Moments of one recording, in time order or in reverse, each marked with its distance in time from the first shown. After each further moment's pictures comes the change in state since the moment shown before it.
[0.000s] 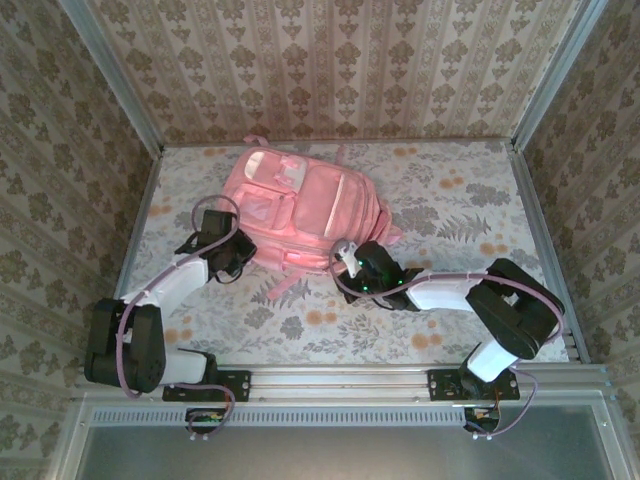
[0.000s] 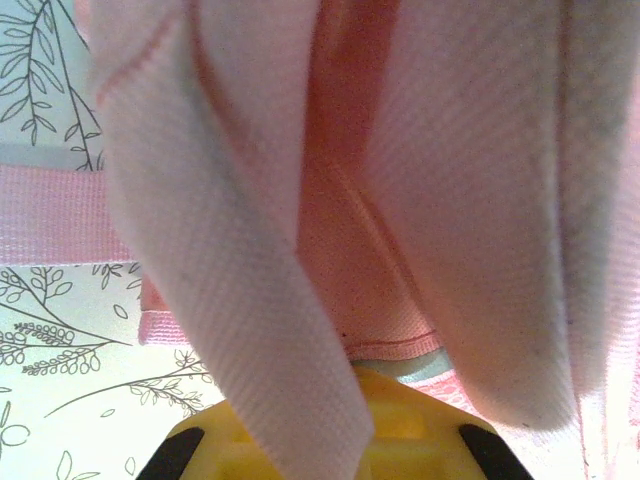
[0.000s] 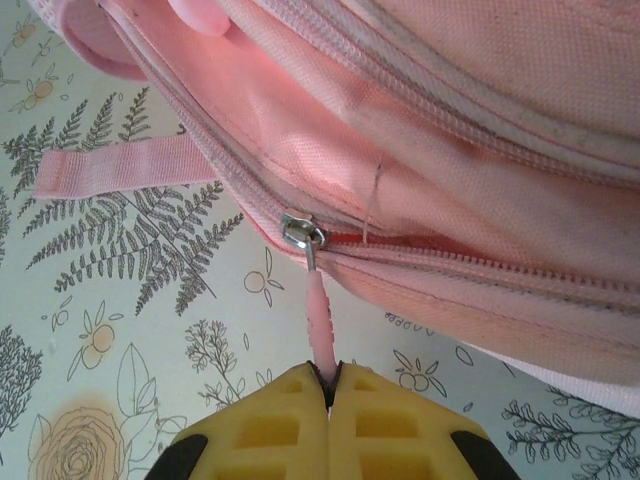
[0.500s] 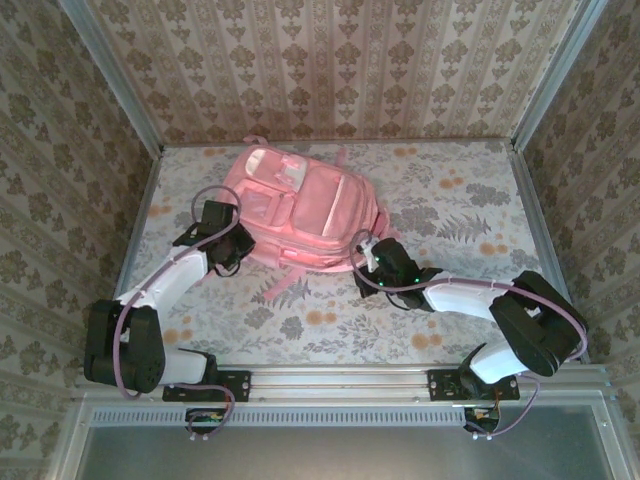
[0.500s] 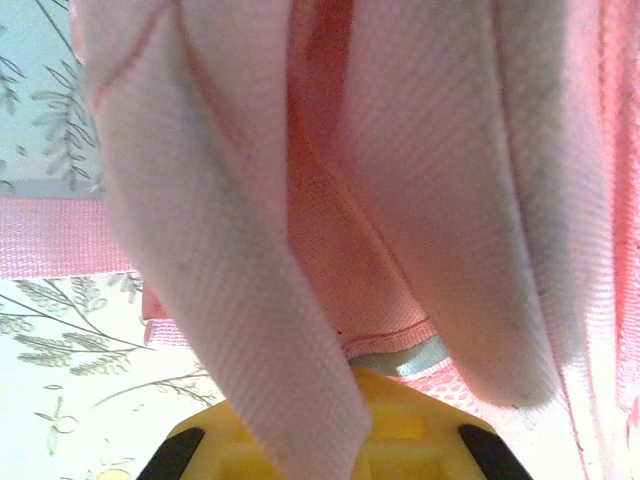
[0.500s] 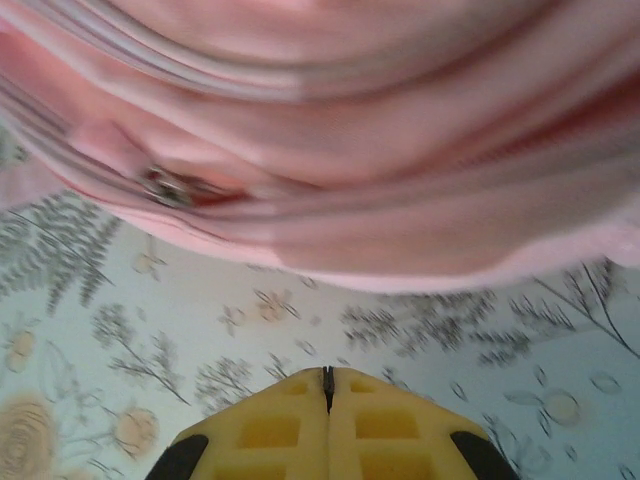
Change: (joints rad) left arm -0.014 0.000 0.097 -0.134 -0.072 0.068; right arm -0.085 -0.125 -0.052 -0.140 0.061 0.110
